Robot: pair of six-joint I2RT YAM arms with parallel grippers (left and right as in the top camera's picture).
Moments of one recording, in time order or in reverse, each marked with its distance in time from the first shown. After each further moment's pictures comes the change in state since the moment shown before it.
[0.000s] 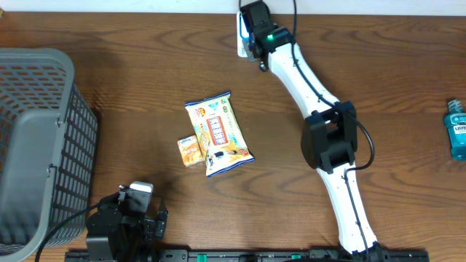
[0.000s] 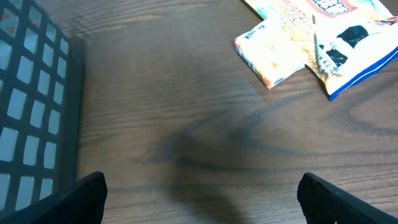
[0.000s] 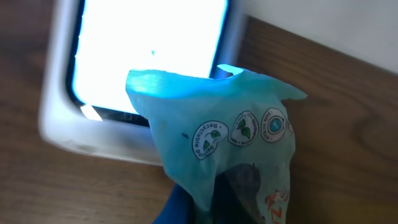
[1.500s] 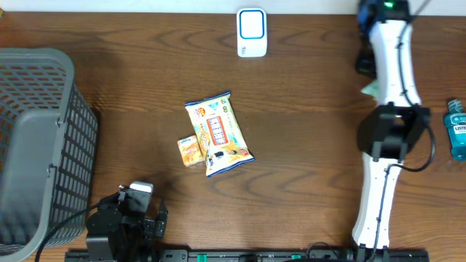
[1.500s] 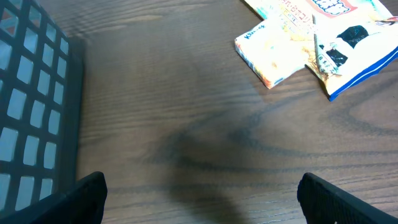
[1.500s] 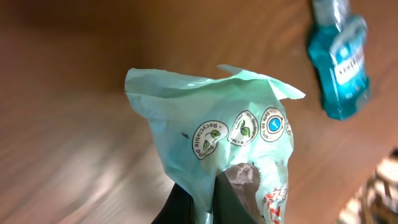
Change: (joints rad) left arm 0.000 0.000 0.000 0.000 0.000 0.000; right arm -0.499 -0.005 0.205 -0.909 0.156 0.476
